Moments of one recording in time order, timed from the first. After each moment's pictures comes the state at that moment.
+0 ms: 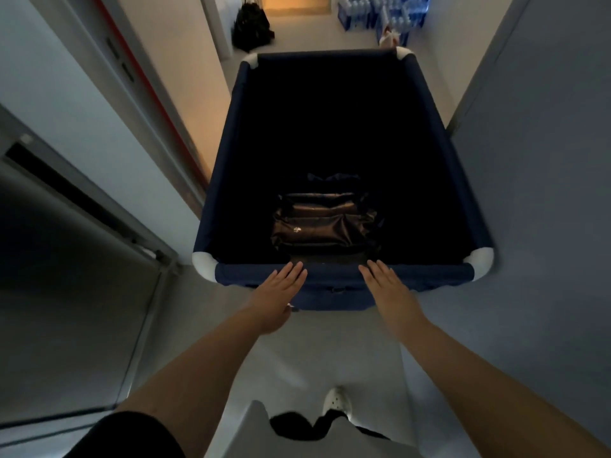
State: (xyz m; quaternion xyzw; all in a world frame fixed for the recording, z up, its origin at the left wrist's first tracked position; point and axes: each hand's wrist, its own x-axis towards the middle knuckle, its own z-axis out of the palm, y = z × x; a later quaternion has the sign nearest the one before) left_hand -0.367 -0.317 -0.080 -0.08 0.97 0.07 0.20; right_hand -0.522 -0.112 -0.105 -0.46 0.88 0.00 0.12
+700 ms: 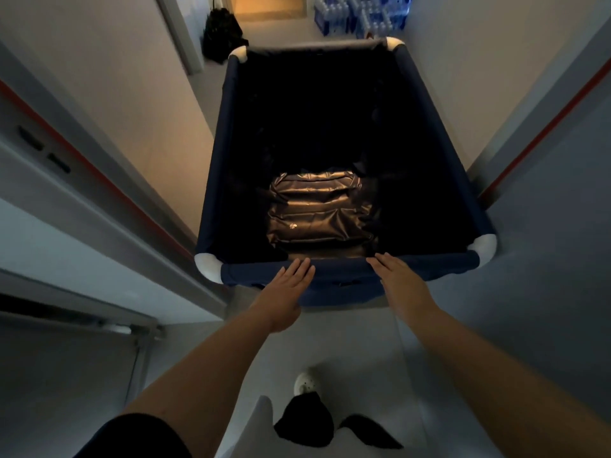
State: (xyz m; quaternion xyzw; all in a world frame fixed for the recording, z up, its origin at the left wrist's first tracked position) left_hand -0.583 -0.505 -0.092 -0.04 0.98 0.13 0.15; right_hand -0.737 -0.290 -0.092 -0.39 0.91 -0.09 0.13
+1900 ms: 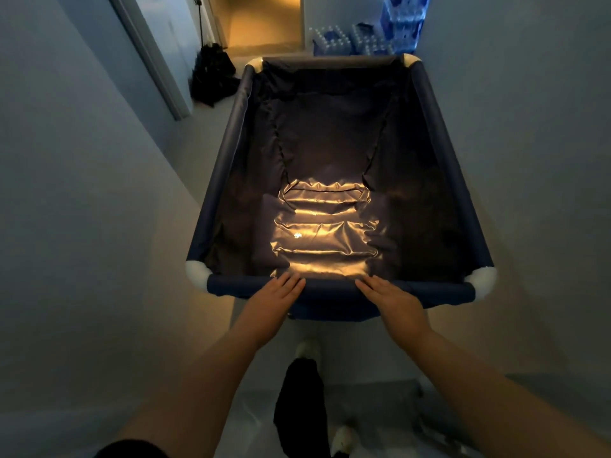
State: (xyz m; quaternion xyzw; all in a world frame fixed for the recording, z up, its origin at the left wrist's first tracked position) left_hand -1.003 -0.791 -0.094 -0.01 0.99 0.07 0.08; right_hand -1.142 -0.552 -0.085 -0.45 0.87 -0.14 0.11
